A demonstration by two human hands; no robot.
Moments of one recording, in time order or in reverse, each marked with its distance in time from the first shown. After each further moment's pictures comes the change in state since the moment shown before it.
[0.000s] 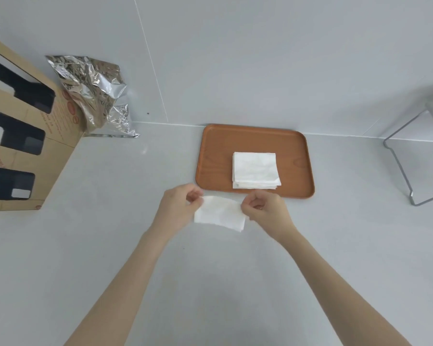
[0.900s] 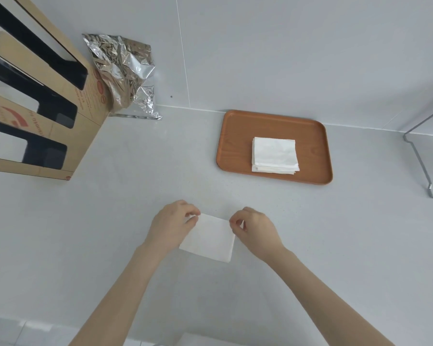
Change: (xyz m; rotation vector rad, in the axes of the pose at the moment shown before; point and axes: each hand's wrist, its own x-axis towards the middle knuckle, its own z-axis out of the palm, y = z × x) left_hand -0.075 -0.062 -0.013 0.208 -0.084 -0.017; right_hand -0.055 0.019 0.075 -0.486 -0.155 -0.195
